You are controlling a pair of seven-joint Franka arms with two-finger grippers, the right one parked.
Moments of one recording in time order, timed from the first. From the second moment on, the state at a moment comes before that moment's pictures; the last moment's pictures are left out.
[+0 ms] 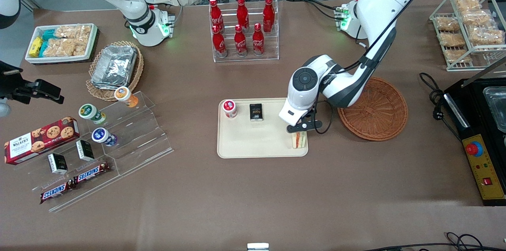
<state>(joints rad) -0.16 0.55 -0.51 -1.89 0.41 2.30 -1.01</state>
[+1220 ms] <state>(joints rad) -0.17 0.51 -0.51 -1.82 0.43 2.24 -1.05</state>
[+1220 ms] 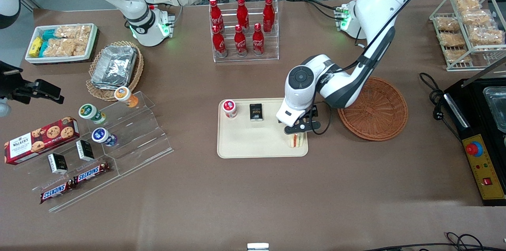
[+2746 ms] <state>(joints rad) -0.12 -0.15 0.01 -1.82 0.05 1.67 -0.08</state>
